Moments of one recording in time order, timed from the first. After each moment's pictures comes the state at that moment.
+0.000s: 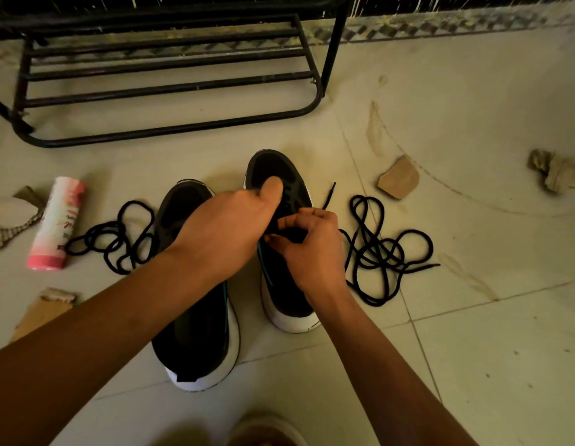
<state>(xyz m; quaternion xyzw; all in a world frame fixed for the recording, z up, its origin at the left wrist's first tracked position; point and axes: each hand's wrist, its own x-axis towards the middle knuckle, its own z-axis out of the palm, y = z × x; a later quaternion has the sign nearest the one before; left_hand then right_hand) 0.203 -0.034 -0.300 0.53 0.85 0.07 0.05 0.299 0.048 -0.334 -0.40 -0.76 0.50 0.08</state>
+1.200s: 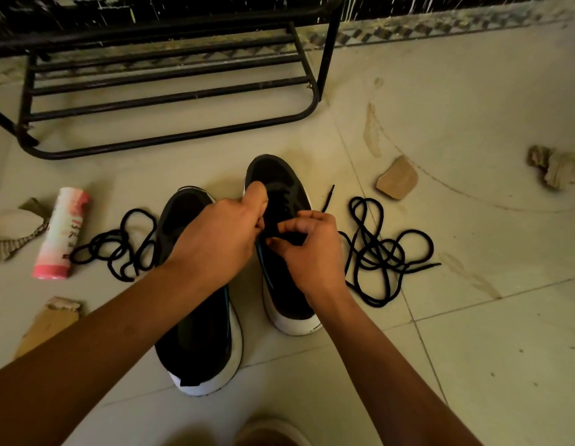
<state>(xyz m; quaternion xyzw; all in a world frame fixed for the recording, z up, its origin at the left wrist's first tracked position) 0.203 -0.043 -0.304 0.47 0.86 0.17 0.11 0.298 0.048 -0.335 -0.41 -0.75 0.52 0.09</state>
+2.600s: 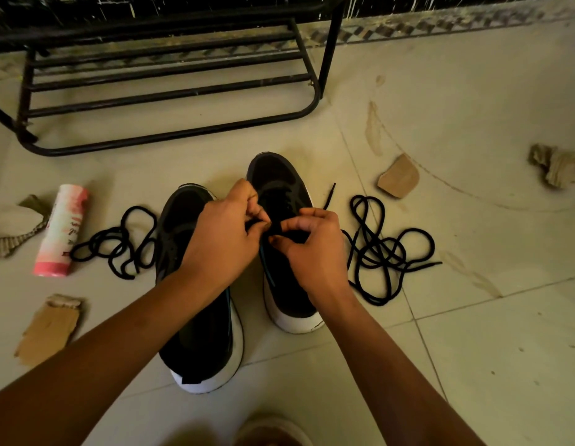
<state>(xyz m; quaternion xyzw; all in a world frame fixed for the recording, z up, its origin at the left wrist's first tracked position) 0.212 -0.041 -0.318 0.37 0.84 0.38 0.11 0.299 0.049 -0.333 -0.42 -0.75 0.51 0.09</state>
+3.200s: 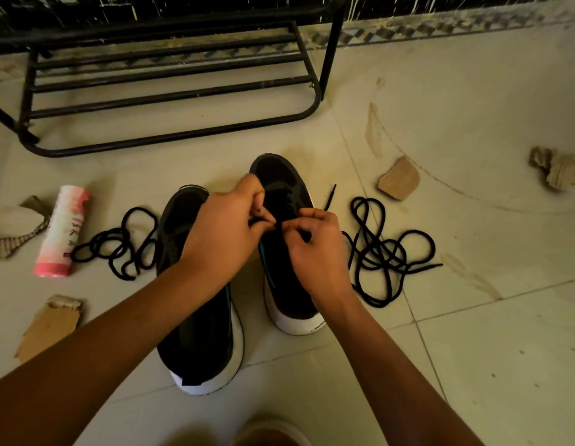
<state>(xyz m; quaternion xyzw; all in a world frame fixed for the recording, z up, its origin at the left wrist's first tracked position) 0.205 -0.036 -0.313 0.39 0.85 0.35 0.10 0.299 0.050 -0.333 -0.40 -0.75 0.51 0.09</state>
